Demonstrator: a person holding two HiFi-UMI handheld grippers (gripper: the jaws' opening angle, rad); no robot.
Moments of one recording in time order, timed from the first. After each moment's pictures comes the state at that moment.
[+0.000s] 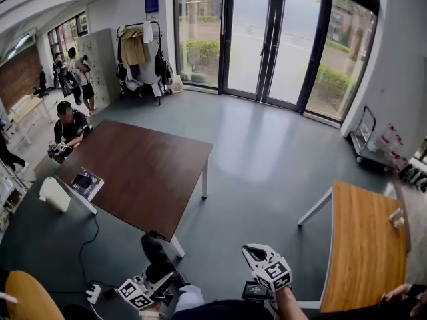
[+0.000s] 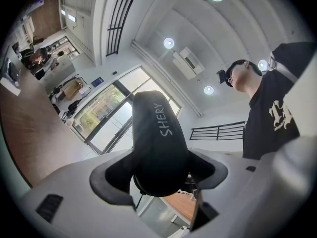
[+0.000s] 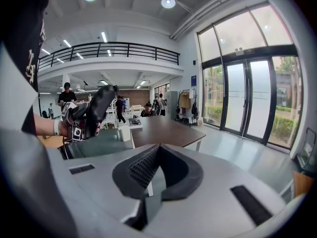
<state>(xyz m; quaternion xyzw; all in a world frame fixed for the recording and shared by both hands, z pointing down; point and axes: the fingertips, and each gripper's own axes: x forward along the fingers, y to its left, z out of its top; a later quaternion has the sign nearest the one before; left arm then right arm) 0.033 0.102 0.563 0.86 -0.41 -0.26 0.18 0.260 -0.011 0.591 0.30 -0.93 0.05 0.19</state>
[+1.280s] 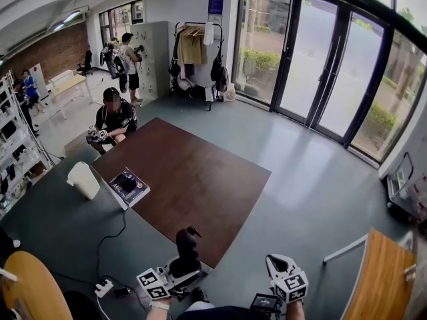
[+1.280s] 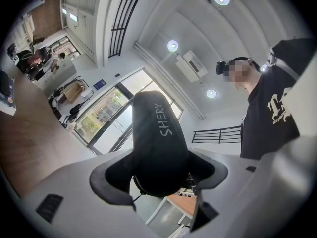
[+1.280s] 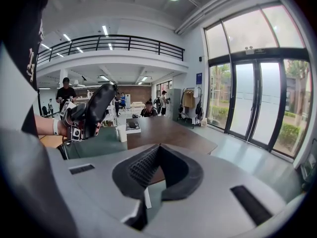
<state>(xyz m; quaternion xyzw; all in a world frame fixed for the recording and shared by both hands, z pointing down) -0.138 0.004 0.547 0.86 -0.41 -0.27 0.18 0.079 -0.116 0.571 0.29 -0.93 0.04 0.22</state>
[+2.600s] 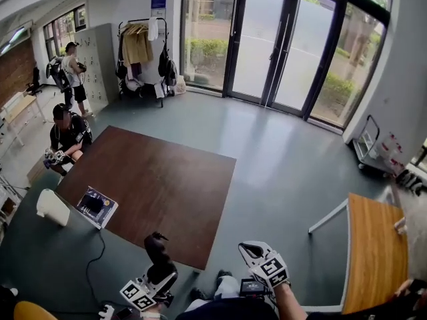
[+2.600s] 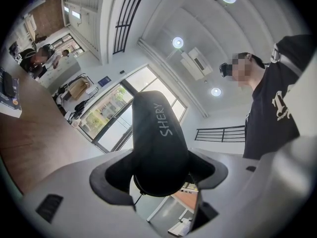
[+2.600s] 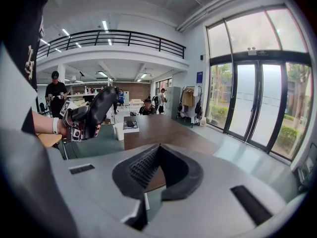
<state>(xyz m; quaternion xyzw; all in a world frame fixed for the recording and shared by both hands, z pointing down) -0.211 -0.021 0.584 0.85 -0.42 -0.25 0.20 0.006 -0.139 0.584 0.29 -0.93 0.03 0.23</state>
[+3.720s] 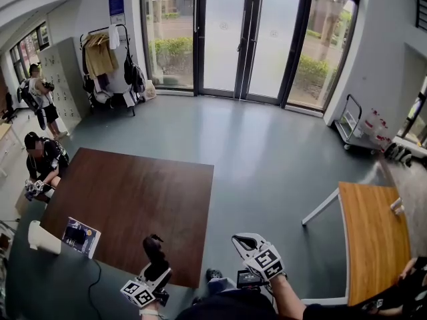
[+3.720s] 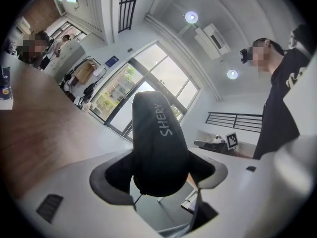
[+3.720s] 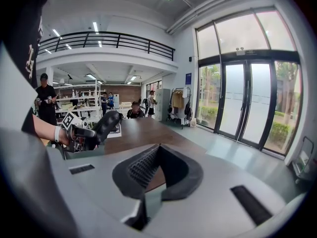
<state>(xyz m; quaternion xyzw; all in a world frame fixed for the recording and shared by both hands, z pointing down) -0.201 -0.167 0.665 0.85 -0.43 -0.13 0.28 0.043 -0.256 0.577 0.35 -0.91 0.04 0.21</state>
